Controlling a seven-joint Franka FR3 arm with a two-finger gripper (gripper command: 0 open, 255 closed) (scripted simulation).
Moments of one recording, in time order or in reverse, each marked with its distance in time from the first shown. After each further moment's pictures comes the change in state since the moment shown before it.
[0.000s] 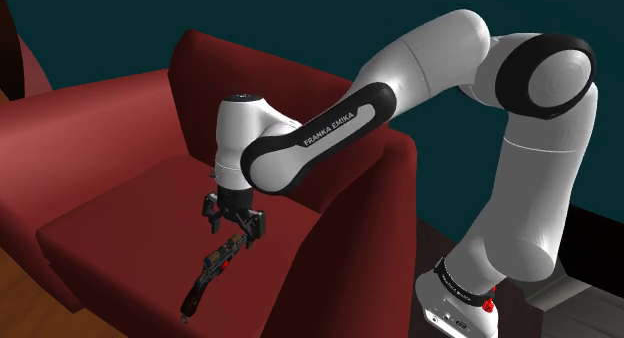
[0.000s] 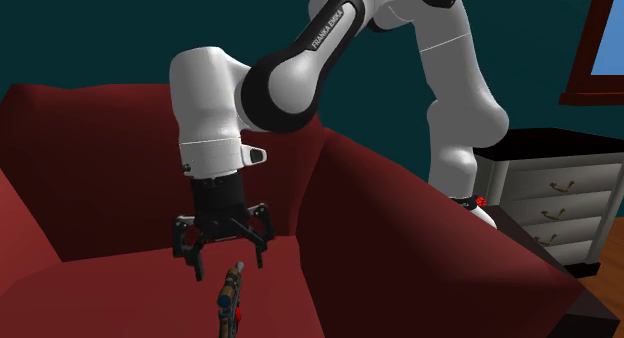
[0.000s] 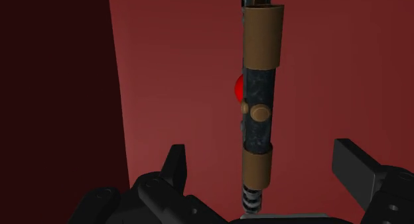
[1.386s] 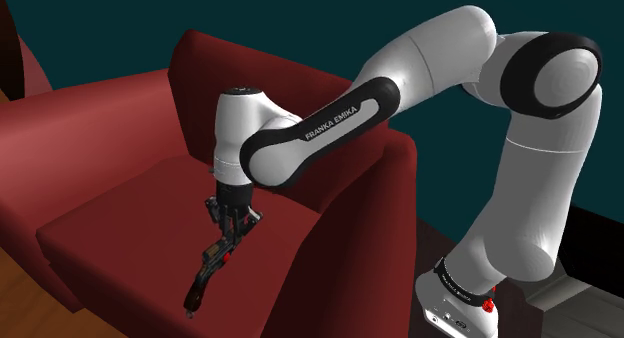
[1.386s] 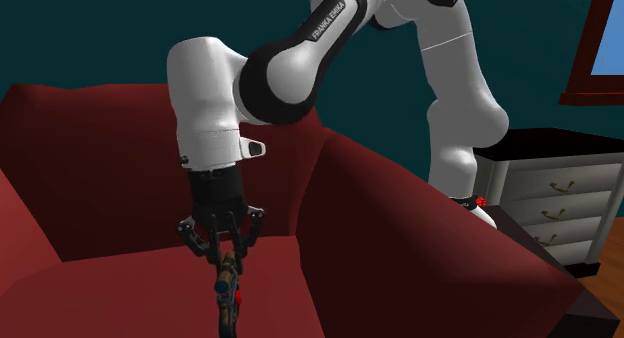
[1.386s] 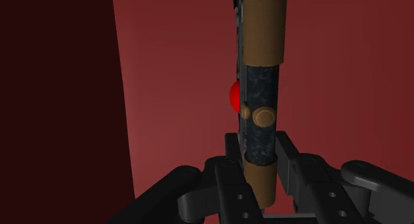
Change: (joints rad) arm -0.004 -0.018 0.006 0.012 0.009 -0.027 -0.001
